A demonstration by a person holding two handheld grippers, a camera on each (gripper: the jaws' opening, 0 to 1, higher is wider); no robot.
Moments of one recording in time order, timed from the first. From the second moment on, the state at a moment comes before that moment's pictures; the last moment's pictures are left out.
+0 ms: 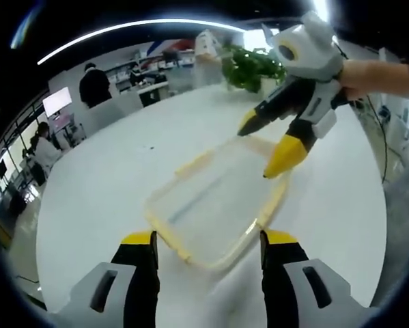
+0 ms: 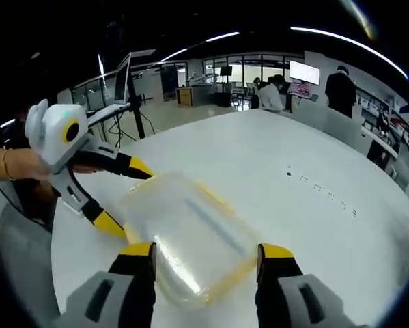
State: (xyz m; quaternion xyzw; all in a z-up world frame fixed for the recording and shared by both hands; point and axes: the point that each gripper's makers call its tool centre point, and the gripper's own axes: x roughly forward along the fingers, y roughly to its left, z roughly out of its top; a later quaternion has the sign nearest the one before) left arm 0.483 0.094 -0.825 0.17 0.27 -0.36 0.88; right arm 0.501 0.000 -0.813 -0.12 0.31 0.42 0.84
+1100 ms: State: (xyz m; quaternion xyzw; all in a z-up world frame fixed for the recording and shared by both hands) left arm 0.448 0.117 -0.804 0.14 0.26 -0.33 0.90; right arm 0.465 -0.024 -0.797 -0.07 0.31 0.35 0.88
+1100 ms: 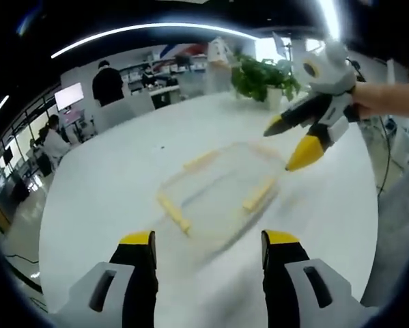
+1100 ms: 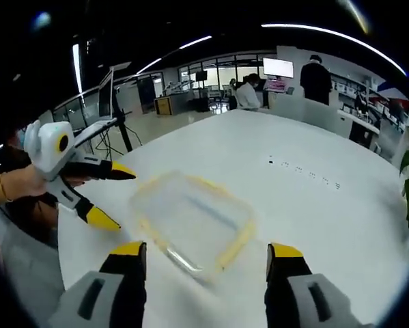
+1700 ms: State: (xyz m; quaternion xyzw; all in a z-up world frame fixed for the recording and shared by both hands) left arm 0.419 0.136 -0.771 0.09 0.20 -0.31 0.93; right arm 0.431 -0.027 -0.778 -0.03 0.27 0.33 0.90
